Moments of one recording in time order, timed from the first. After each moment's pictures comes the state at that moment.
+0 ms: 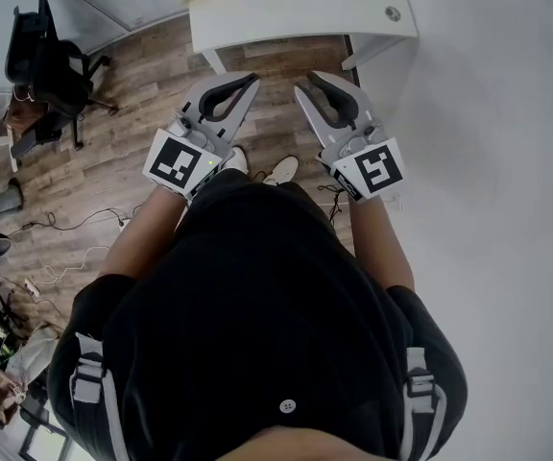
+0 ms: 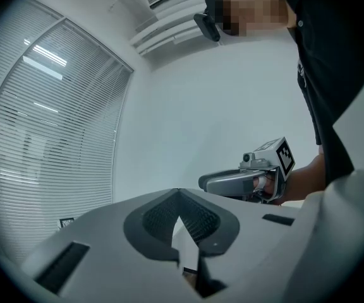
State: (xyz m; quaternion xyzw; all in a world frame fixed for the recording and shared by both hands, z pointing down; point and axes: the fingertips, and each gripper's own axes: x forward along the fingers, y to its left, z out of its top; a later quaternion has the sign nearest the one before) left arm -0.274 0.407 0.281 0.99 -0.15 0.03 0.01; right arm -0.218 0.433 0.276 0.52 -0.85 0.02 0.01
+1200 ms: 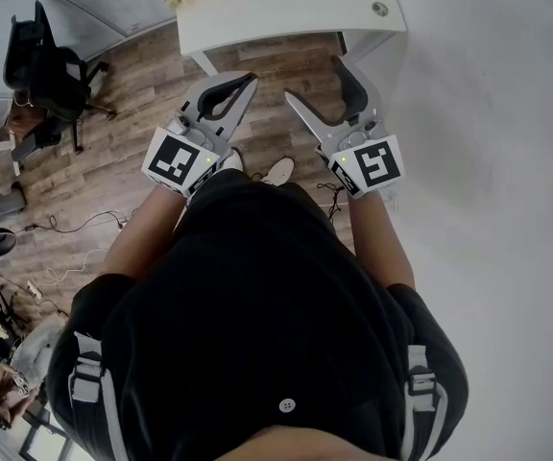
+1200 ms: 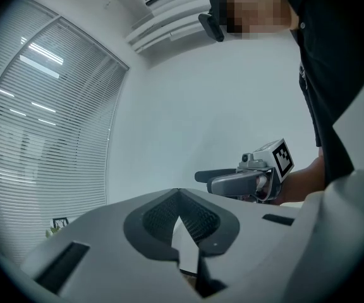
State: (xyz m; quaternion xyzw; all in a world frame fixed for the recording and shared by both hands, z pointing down) left arm -0.225 0.437 0.284 0.99 -0.15 0.04 0.01; right arm -0.153 0.457 0.276 0.56 -0.83 0.00 0.00
